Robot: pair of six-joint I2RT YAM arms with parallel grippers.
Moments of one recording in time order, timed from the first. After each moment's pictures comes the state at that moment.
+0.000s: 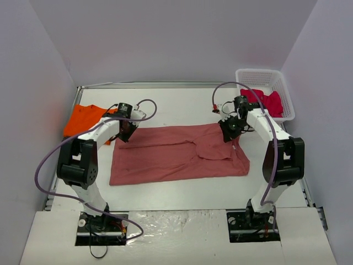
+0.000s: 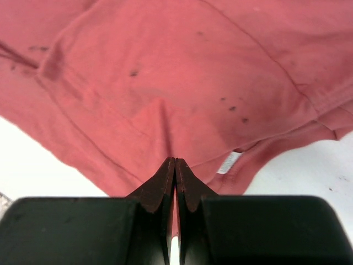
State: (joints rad) left arm -0.22 1.74 1.21 -0.59 -0.06 0.39; right arm 0.12 1.72 1.32 -0.91 -0.37 -0.56
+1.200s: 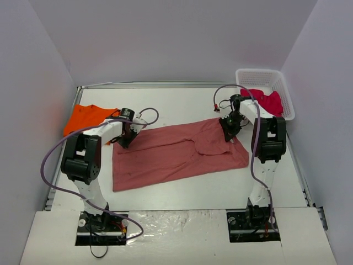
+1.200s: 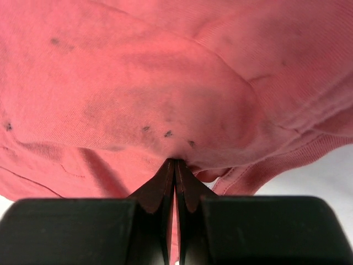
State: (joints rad) left arm -0.22 1.83 1.19 -0.62 -0.06 0.44; right arm 0.07 2.14 1.58 -0.95 -0.25 -0.44
